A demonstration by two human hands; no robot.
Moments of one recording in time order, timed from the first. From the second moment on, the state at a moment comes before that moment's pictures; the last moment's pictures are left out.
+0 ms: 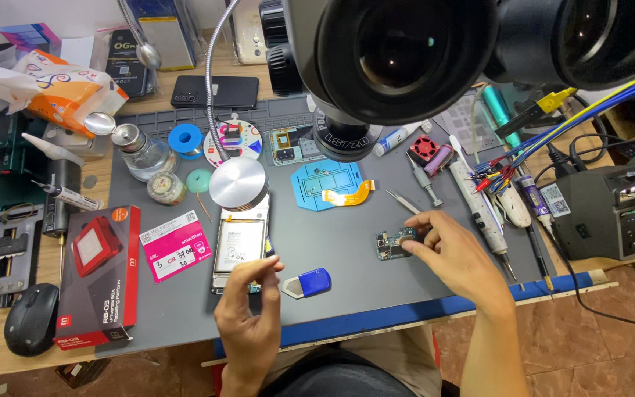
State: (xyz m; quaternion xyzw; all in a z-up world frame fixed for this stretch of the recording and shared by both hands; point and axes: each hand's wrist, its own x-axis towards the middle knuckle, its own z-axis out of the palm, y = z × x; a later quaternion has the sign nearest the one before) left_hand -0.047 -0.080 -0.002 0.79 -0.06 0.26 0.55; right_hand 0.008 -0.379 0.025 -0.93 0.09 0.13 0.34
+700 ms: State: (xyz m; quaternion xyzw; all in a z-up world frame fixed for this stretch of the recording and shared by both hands) left_hand 0.016 -0.132 -0.034 0.52 0.11 -0.10 0.84; right_hand 0.036 -0.315 0.004 -0.75 0.11 0.04 0.65
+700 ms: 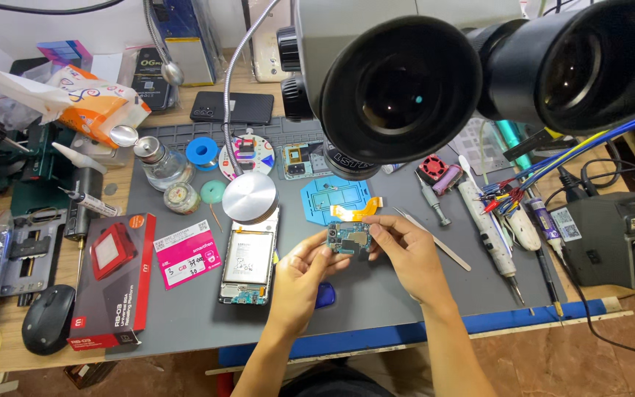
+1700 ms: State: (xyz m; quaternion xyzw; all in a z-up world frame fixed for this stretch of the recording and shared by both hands) left_hand 0.018 -0.128 -0.067 0.52 0.04 -0.08 0.85; right_hand 0.028 -0.316 -0.032 -0.75 0.01 -0.03 0.66
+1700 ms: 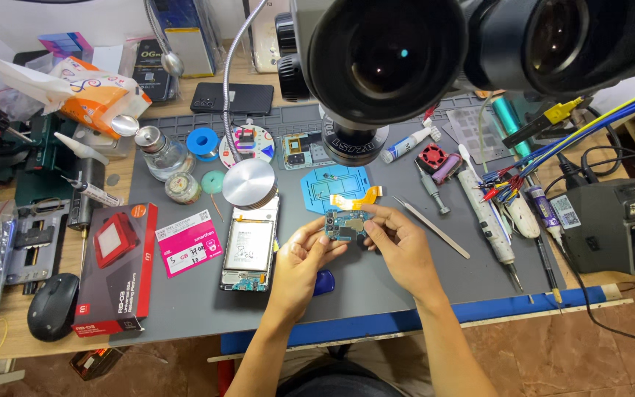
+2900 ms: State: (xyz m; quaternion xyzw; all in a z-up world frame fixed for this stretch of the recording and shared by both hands) left_hand 0.025 -0.133 -0.015 0.37 0.15 -0.11 0.91; right_hand 0.022 -0.393 -0.043 -0.97 0.03 -0.20 0.14
